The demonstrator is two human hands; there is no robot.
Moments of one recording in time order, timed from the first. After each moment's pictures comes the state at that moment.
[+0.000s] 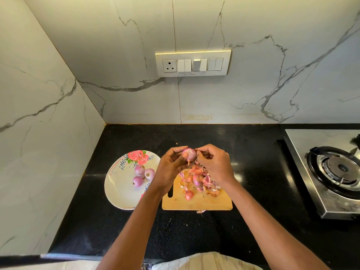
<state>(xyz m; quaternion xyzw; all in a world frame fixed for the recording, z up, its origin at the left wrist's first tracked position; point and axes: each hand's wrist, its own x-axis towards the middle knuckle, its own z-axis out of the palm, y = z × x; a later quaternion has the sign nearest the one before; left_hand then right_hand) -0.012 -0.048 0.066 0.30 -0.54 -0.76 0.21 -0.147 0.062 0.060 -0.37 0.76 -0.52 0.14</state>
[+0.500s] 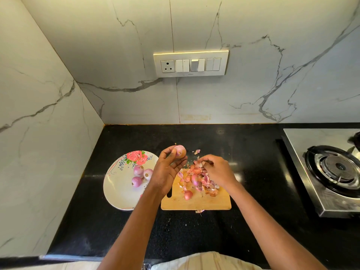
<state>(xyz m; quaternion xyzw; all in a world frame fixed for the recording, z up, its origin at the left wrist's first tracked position) -0.010 -0.048 0.066 0.34 -0.36 -0.83 0.24 -0.160 0.072 0.032 -0.35 0.81 -0.39 0.26</state>
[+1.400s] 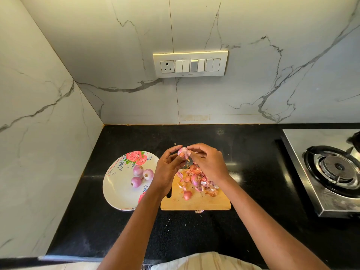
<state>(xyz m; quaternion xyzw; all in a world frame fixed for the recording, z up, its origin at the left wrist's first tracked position) -0.013 -0.047 0.057 0.33 -0.53 -0.74 0.24 -0.143 0.052 0.062 -0.41 0.74 -0.51 0.19</state>
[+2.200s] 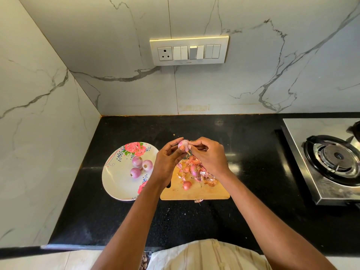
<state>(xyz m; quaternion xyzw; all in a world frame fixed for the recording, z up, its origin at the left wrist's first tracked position) -0.015 -0.047 0.053 0.33 -0.54 -0.73 0.24 -0.140 0.056 0.058 -0.40 0.74 -0.53 0.15</state>
